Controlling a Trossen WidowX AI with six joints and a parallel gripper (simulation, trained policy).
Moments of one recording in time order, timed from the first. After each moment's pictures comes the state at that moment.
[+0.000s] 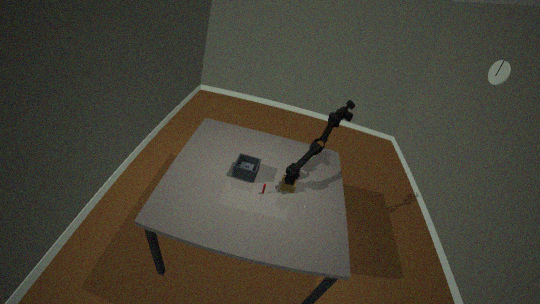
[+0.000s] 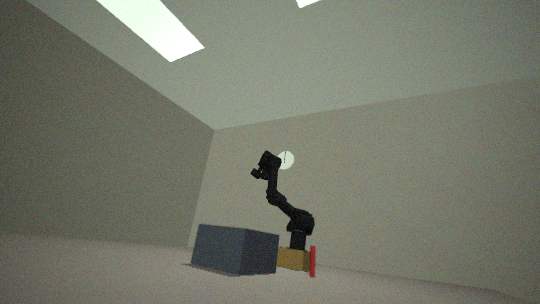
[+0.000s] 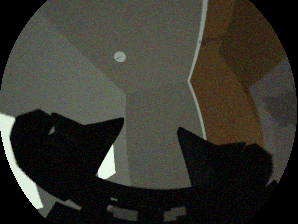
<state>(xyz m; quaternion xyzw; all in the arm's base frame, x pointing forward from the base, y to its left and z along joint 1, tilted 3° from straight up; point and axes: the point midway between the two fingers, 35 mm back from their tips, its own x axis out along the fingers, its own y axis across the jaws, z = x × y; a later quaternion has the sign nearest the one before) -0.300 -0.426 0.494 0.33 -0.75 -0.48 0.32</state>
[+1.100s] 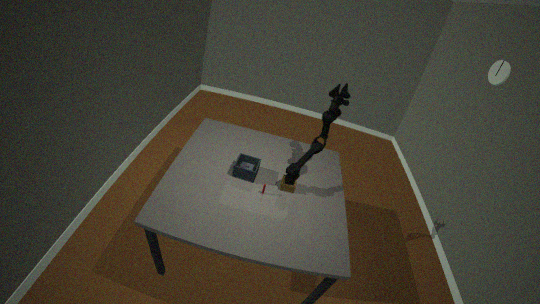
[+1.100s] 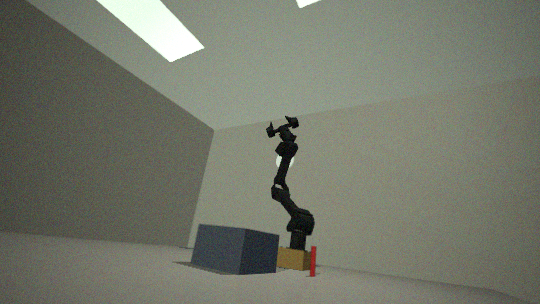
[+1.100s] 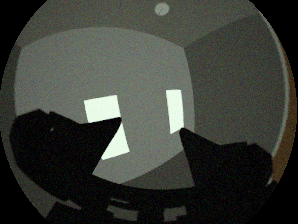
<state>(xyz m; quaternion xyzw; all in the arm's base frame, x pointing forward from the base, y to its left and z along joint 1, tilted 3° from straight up) -0.137 -0.237 0.681 0.26 -0.74 -0.10 0.61</state>
